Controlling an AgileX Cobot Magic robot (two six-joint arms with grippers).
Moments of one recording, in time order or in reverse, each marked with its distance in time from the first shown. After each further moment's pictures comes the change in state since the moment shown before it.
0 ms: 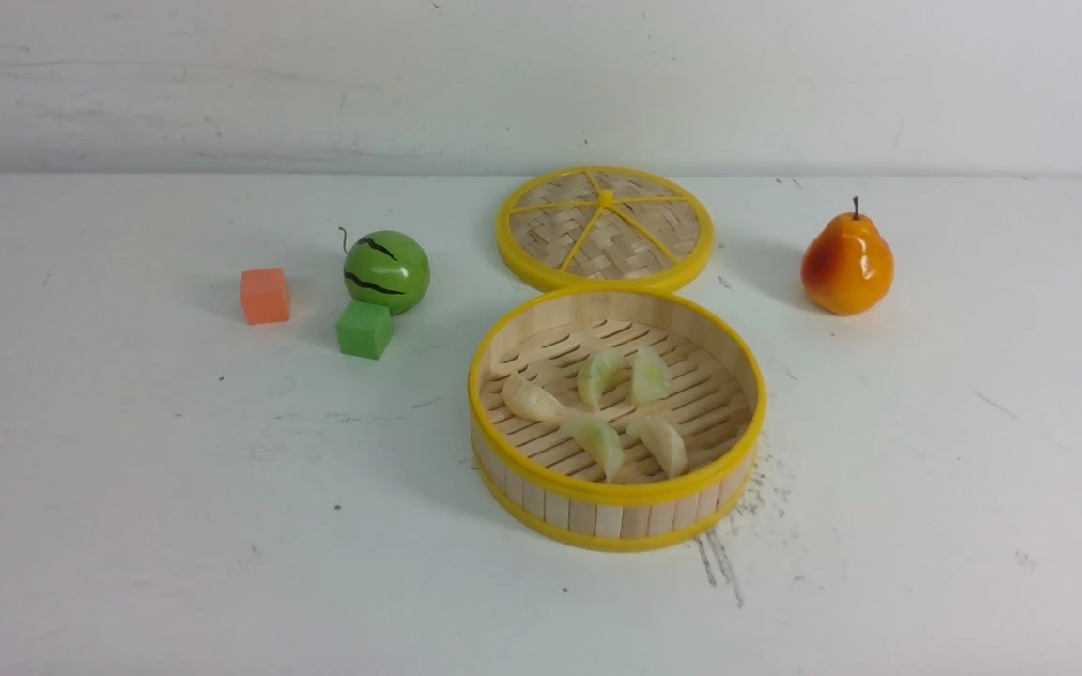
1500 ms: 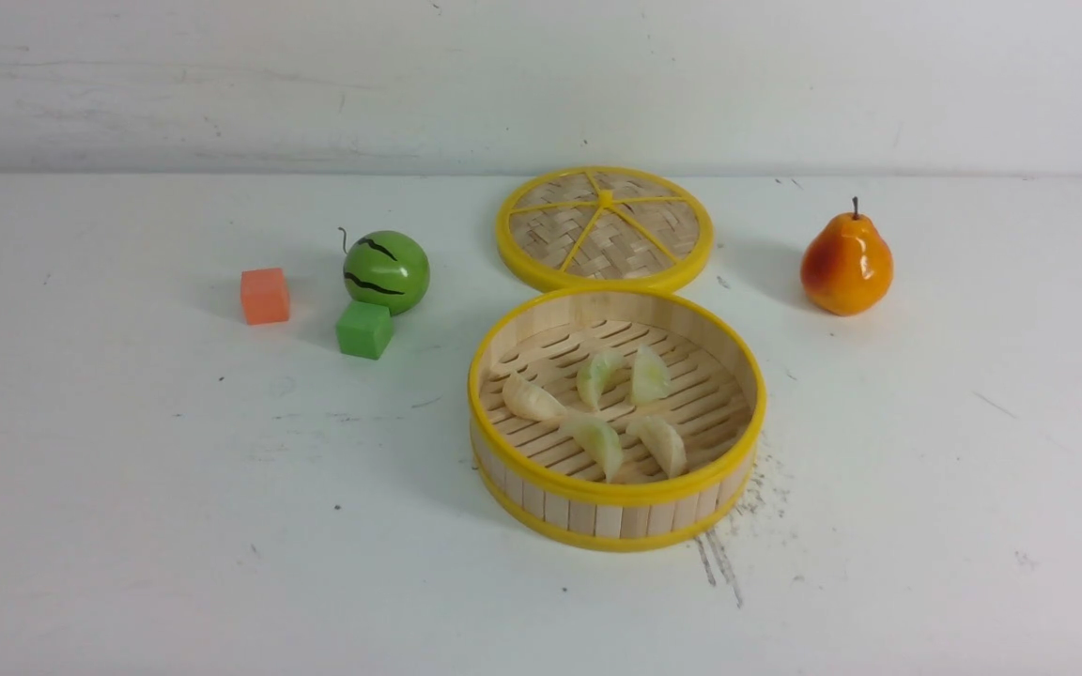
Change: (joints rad) right arm 0.000 0.000 0.000 0.000 0.000 0.000; left arm 0.000 0.000 0.002 0.000 -0.002 0.000
